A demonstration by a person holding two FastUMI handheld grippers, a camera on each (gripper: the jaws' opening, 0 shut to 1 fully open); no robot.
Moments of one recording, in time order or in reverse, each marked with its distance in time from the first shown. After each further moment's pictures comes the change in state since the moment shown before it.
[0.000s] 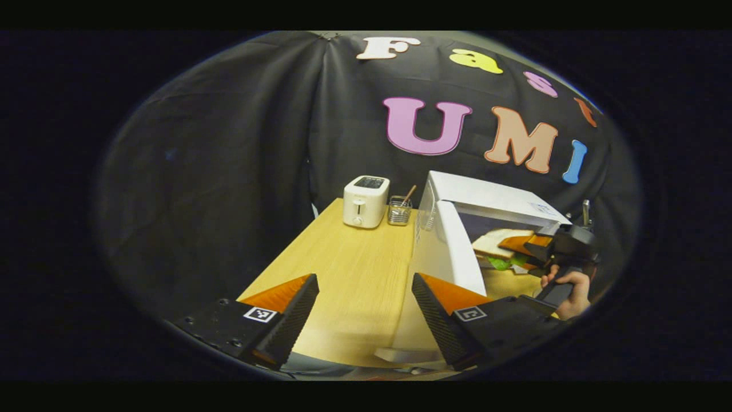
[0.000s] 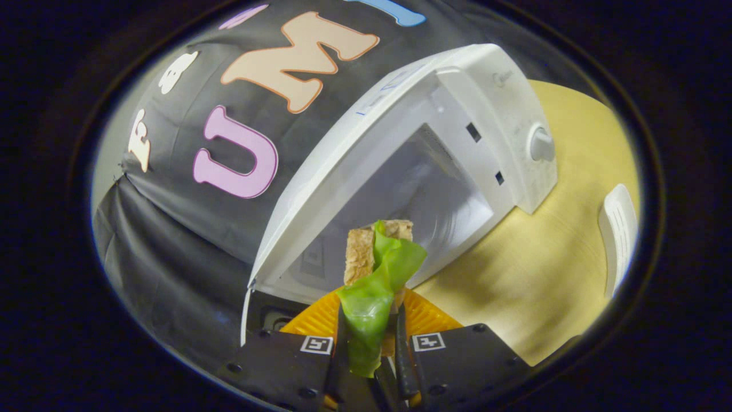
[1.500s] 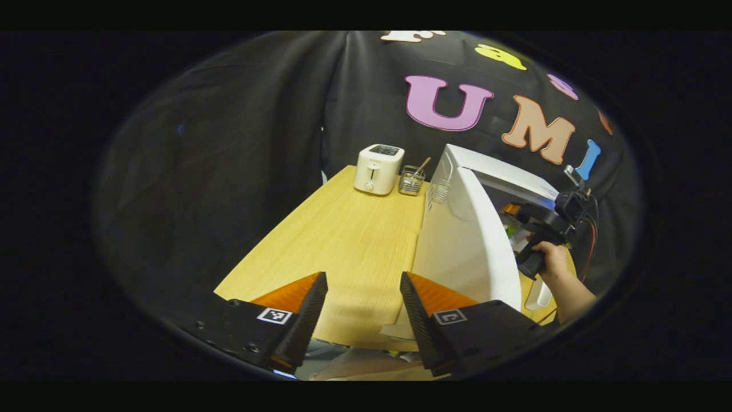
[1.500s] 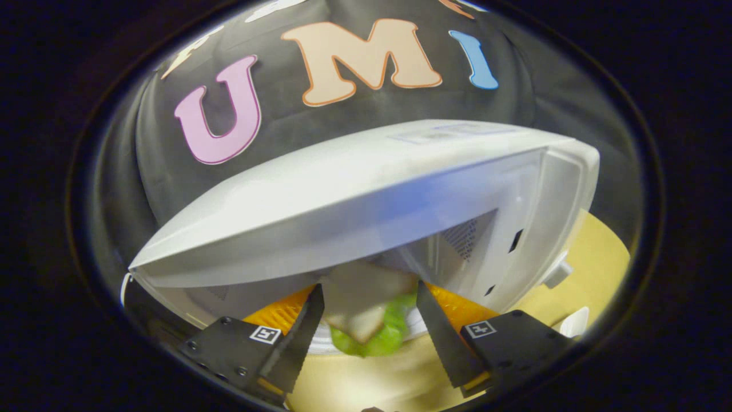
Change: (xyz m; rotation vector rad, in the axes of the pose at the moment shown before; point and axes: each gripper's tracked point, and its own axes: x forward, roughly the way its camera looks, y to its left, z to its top) left arm -0.018 0.010 -0.053 -0.066 0.146 0.021; right arm 0.044 -0.034 0.073 -0.490 -0.272 -0.259
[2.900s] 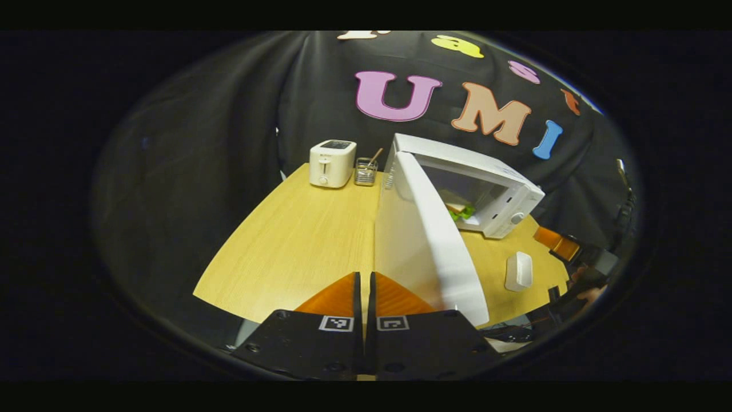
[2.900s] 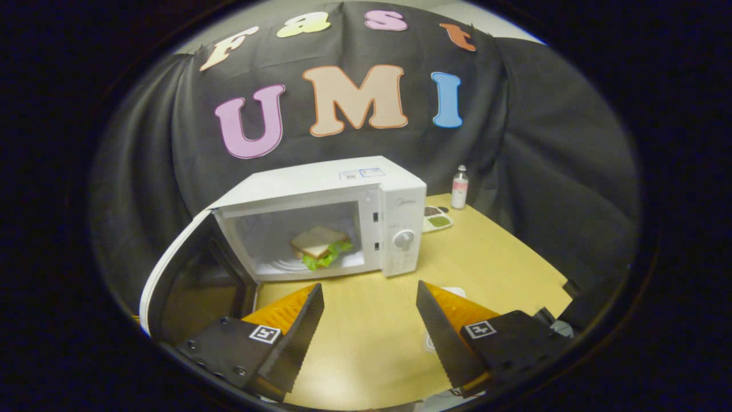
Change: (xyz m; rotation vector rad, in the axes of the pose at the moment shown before) left arm -0.018 -0.064 -0.026 0.114 0.019 -0.174; right arm -0.238 -0.110 -0.014 -0.124 -0.014 -0.094
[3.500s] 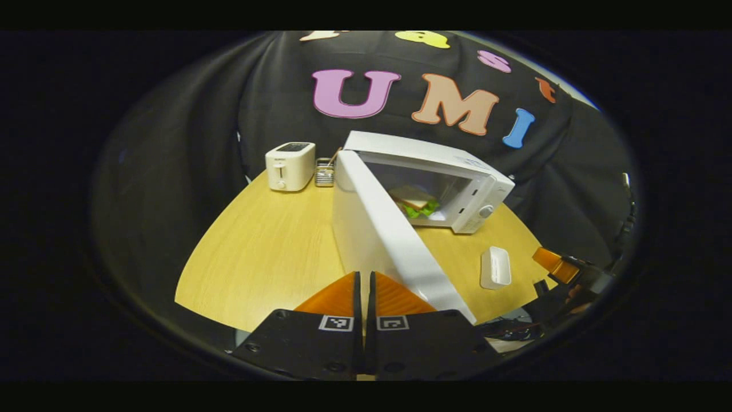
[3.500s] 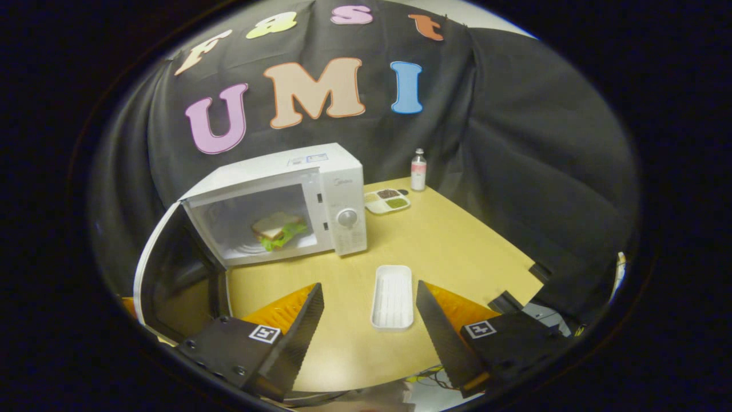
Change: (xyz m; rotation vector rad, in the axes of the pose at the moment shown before) left arm 0.019 -0.083 0.007 0.081 0.008 -0.102; right arm -0.028 -0.087 -0.016 0.030 0.061 -0.118
